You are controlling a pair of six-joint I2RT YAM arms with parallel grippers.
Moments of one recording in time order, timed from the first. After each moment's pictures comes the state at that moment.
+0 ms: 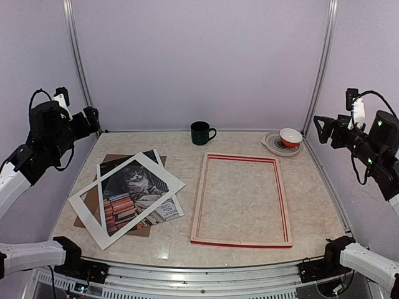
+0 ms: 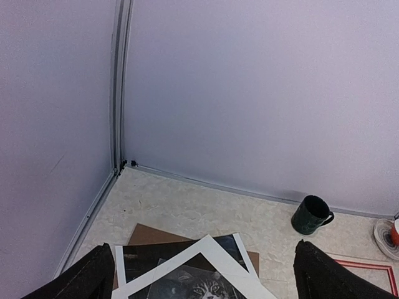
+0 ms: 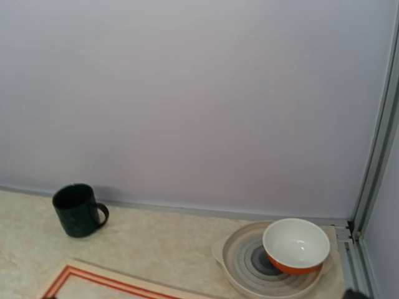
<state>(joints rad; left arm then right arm) -0.40 0.87 0.99 -0.28 -0.50 -0.29 0.24 0.68 0.96 -0.34 0.04 0.03</state>
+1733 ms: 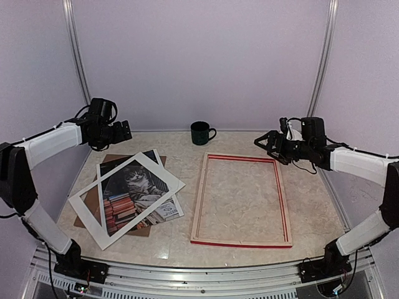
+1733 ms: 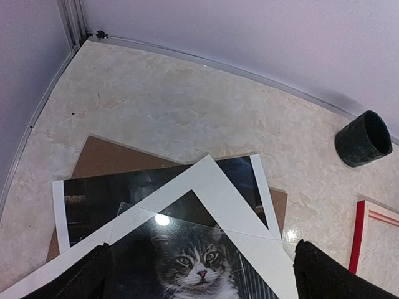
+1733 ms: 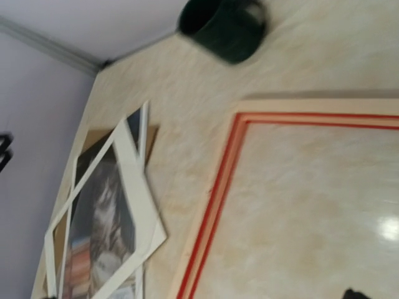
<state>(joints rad) -0.25 1.57 1.27 -0.40 -0.20 -0.45 0.27 1.38 0.89 0.03 -0.52 0.63</state>
